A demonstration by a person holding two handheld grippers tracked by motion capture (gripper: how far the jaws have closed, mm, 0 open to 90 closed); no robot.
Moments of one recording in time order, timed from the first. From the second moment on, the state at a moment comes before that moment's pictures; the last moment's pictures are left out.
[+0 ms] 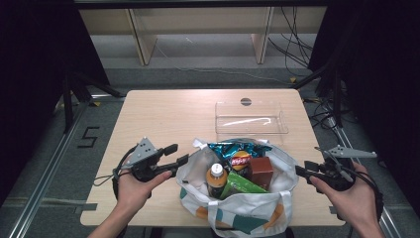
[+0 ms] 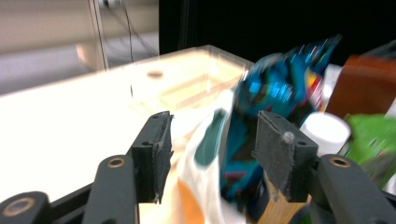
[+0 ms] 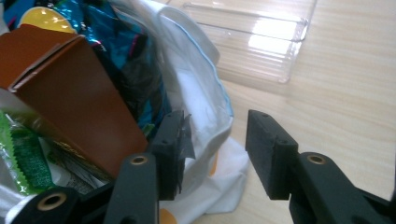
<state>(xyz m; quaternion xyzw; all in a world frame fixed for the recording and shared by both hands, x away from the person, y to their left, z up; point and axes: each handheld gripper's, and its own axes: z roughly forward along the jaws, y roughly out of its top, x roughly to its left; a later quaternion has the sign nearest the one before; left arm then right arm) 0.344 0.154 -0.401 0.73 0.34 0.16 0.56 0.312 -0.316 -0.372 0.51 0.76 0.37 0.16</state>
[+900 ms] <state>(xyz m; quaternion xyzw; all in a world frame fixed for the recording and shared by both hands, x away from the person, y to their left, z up) 0.365 0.135 -0.465 0.85 0.32 0.13 0.39 0.312 -0.288 -0.437 0.51 0.82 0.24 0.03</state>
